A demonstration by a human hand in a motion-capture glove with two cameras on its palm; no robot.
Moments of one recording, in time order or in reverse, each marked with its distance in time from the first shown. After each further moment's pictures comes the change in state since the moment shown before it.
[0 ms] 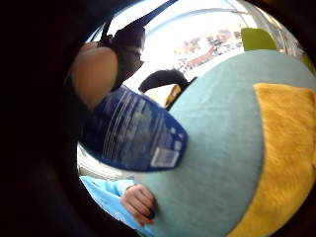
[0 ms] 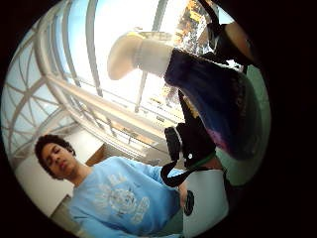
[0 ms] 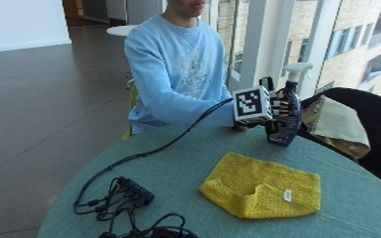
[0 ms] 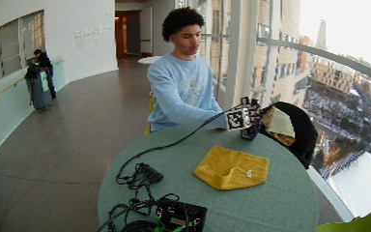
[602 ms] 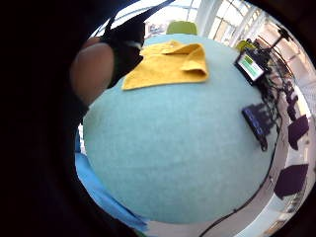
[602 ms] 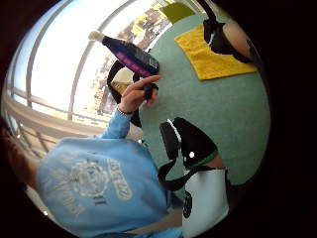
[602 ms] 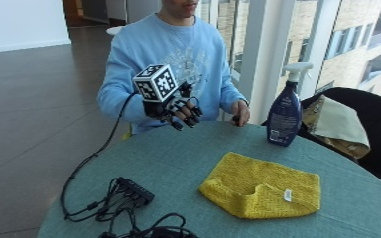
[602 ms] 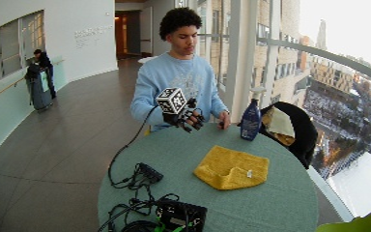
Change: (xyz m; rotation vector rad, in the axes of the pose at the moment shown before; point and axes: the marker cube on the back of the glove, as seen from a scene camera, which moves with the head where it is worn) arm -0.024 0.256 -0.132 0.068 0.747 0.340
